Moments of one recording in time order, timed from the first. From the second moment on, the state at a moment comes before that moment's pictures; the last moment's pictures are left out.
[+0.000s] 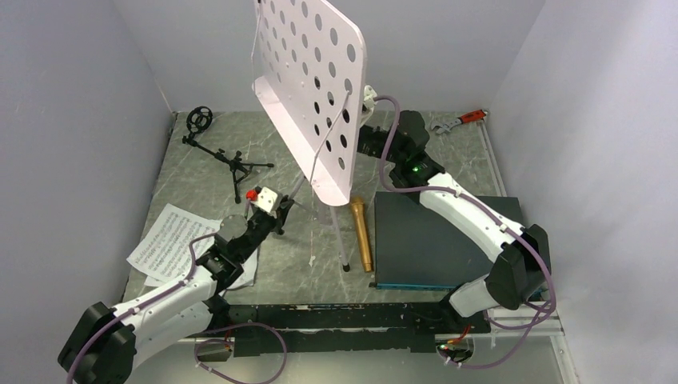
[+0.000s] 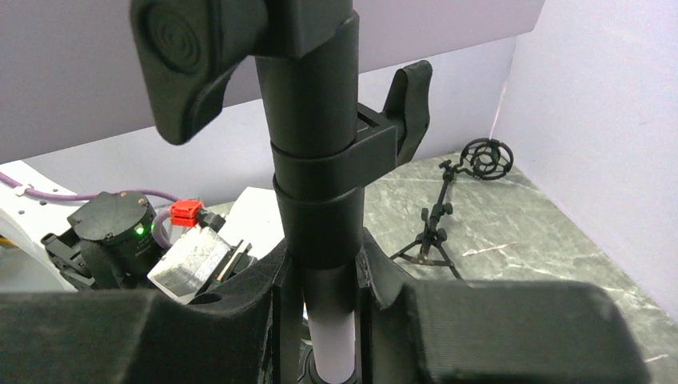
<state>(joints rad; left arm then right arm) -0.64 0.86 0.26 0.57 -0.07 0.00 0.64 1.44 1.27 0.43 -0.69 0.25</state>
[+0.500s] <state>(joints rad) -0.64 0.86 0.26 0.55 -0.08 0.00 0.64 1.47 1.30 0.45 -0.71 0.26</state>
